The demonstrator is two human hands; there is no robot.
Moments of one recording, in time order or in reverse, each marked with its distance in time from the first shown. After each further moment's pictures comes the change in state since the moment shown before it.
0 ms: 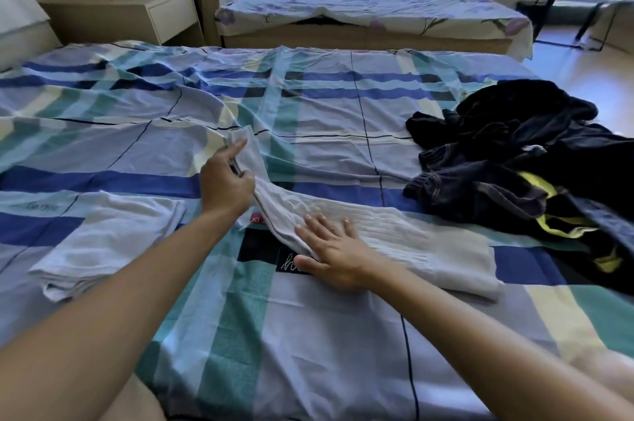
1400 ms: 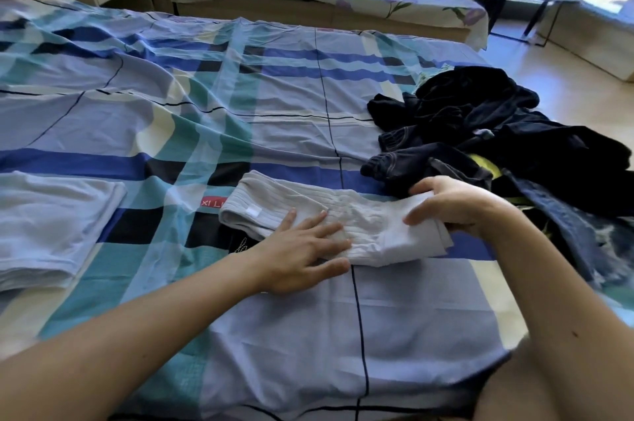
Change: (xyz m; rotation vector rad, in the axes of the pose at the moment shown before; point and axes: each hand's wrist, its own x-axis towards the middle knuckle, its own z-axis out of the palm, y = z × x) left_hand -0.119 0.047 0.072 0.455 -1.154 0.608; right_hand -0.134 0.108 -0.099 0.749 0.249 0.750
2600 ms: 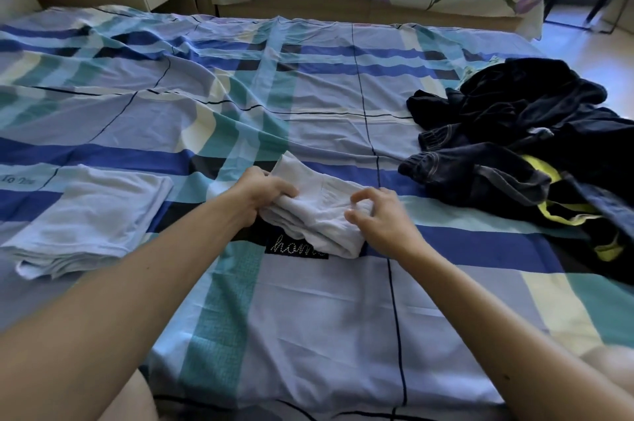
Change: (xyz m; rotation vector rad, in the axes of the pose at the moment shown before) left_hand -0.009 -0.083 -0.054 -1.077 0.535 -0.865; right_hand 0.027 -0.027 0.136 -0.048 0.070 -0.420
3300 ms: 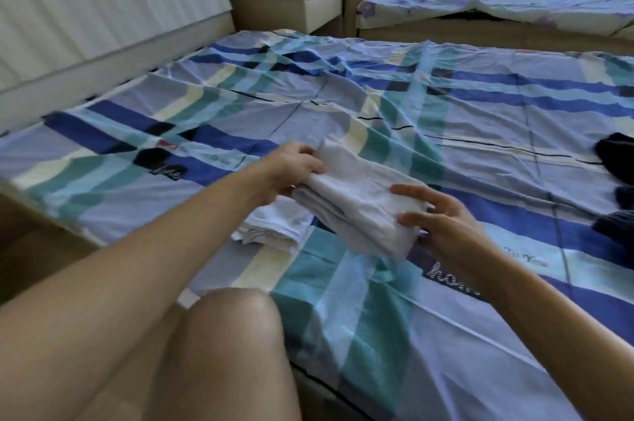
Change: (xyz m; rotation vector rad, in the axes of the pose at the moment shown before) left_hand -0.055 -0.017 -0.195 0.092 0.178 0.123; right_hand -0.002 -0.135 0.084 0.897 -0.429 0.026
